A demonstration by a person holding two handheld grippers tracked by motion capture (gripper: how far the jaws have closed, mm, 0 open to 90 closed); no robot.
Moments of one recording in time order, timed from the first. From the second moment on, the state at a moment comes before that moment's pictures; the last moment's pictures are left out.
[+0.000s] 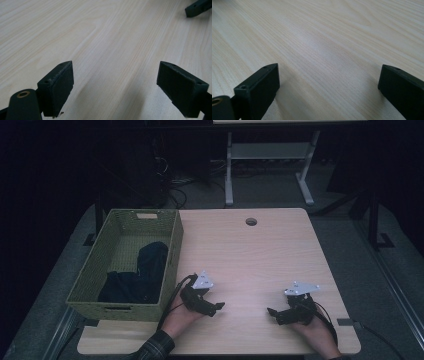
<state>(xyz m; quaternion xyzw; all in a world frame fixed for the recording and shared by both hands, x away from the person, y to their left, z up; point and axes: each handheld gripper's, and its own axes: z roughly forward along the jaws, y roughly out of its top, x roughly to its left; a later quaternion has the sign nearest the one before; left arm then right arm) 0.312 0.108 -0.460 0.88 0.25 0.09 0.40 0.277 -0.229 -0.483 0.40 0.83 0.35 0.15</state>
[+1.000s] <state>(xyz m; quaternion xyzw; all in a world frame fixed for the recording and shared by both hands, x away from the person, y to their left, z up) 0.314 0.111 -0.444 0.87 0.25 0.07 0.41 0.276 -0.229 -0.482 0.40 0.83 0.35 0.15</state>
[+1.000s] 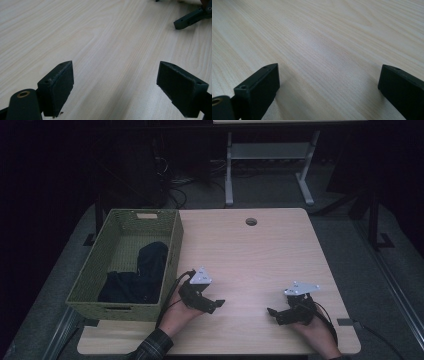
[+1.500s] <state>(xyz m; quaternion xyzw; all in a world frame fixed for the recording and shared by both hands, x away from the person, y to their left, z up) 0.316 0.112 -0.434 0.87 0.25 0.07 0.41 0.276 -0.229 -0.482 0.40 0.83 0.35 0.15</state>
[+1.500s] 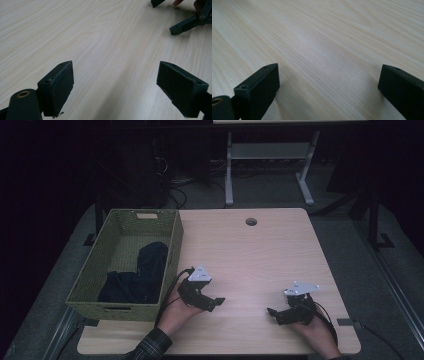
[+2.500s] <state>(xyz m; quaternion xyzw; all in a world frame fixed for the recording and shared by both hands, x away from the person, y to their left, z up) 0.318 0.111 -0.411 0.87 0.25 0.07 0.41 0.276 -0.229 -0.483 0.40 0.83 0.35 0.15</state>
